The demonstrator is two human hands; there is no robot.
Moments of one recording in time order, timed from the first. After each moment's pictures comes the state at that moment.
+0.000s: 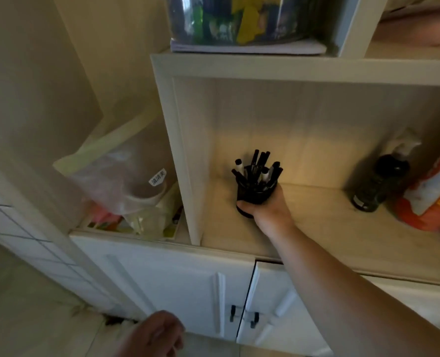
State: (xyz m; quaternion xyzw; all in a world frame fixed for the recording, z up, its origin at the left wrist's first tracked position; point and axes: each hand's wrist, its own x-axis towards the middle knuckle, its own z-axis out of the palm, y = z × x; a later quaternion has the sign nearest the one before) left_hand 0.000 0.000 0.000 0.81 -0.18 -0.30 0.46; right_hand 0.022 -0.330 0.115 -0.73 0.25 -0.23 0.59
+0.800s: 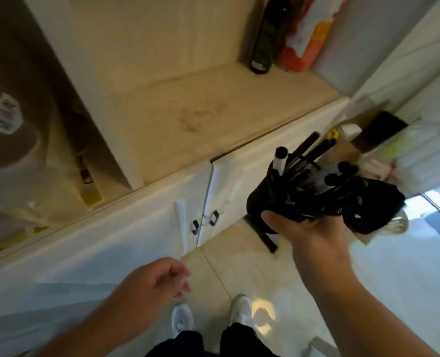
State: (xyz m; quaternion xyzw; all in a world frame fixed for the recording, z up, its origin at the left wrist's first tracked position) left_hand 0.073 -0.018 0.008 0.67 -0.42 -0.55 0.25; right_hand -0.162 -0.133 0.101 -0.53 0.54 -0.44 0.48
